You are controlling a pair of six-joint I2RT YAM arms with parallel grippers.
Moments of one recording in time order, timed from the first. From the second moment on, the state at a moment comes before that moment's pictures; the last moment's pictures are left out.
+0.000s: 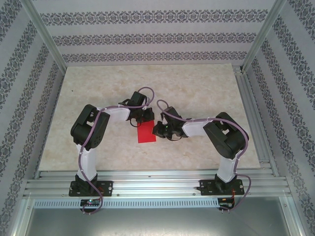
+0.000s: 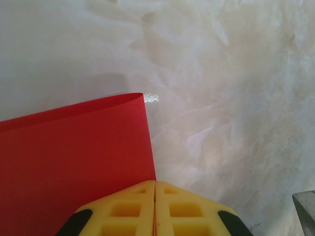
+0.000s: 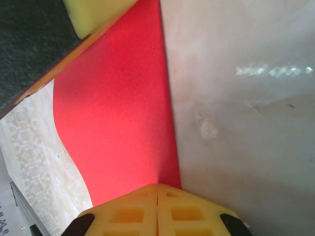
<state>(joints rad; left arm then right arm) -0.50 2.01 1.20 -0.17 0.39 -0.61 0.67 1.86 0.87 0.08 -0.42 0.91</state>
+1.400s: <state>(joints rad) -0.51 2.00 1.17 -0.18 0.47 -0.69 0.69 1.87 0.86 0.13 -0.39 0.93</state>
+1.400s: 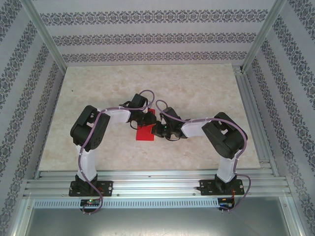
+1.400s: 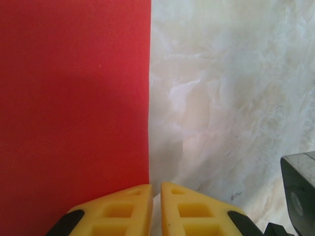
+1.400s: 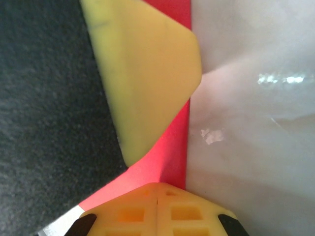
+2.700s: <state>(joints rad) -0.41 1.80 1.17 -0.21 0.31 -0.63 0.68 1.75 0.82 0.16 -0.42 0.96</state>
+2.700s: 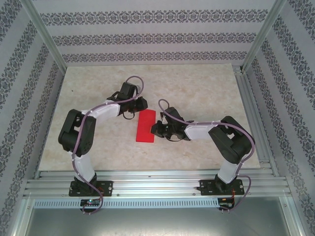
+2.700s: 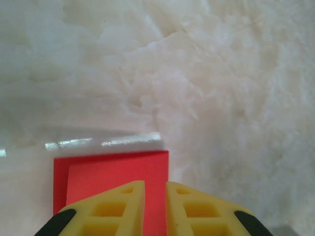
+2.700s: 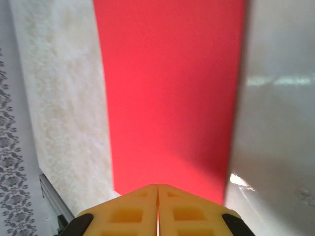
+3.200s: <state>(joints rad) -0.59 1.61 0.88 -0.20 0.34 -0.71 0.58 1.91 1.07 -0.05 -0.46 0.74</state>
